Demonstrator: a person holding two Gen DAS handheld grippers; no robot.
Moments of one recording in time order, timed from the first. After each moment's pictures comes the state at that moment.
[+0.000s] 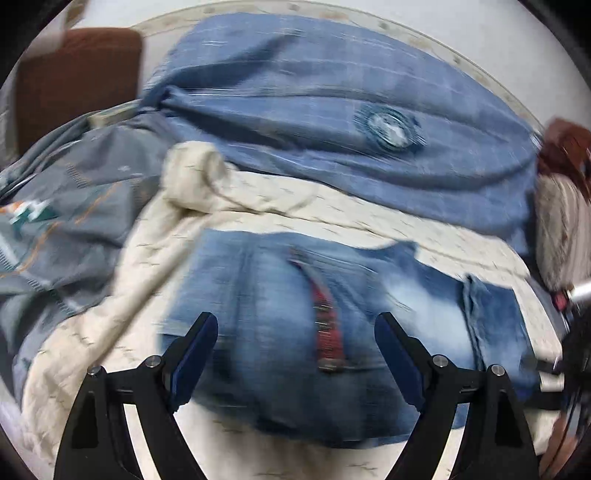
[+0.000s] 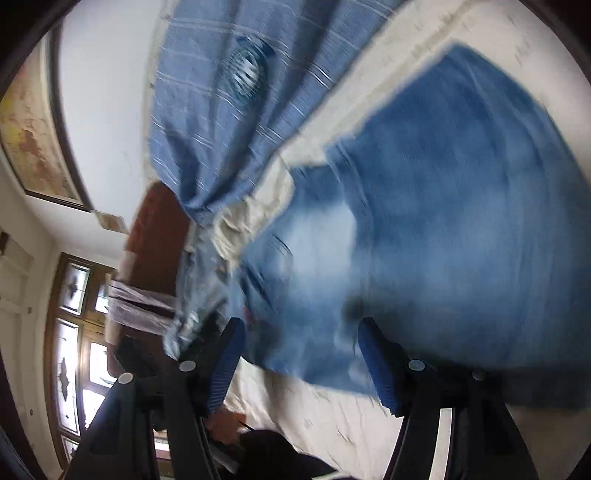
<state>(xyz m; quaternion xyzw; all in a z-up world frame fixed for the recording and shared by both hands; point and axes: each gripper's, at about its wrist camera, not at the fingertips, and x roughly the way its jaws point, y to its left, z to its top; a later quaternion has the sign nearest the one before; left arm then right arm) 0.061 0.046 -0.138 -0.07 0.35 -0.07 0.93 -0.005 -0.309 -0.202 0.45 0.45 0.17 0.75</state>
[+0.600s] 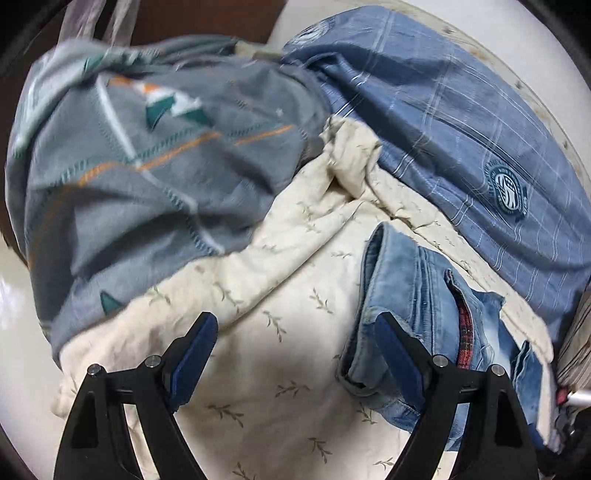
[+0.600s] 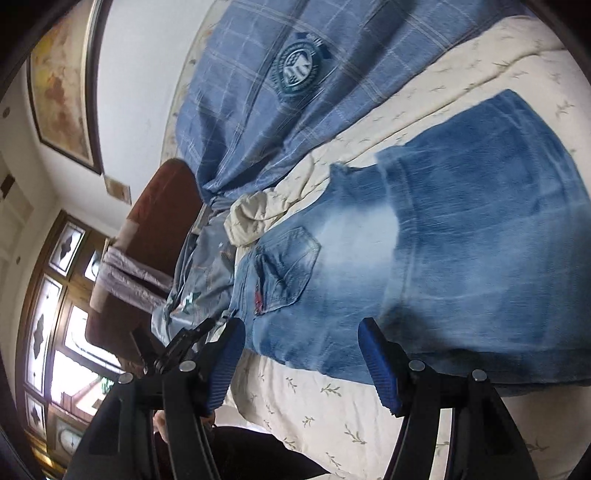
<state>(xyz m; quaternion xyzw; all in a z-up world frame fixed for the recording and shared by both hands) 0.056 0.173 -0.167 -0.22 0.40 0.05 0.89 -0.012 -0.280 -0.164 0.37 0.41 0.22 0.81</state>
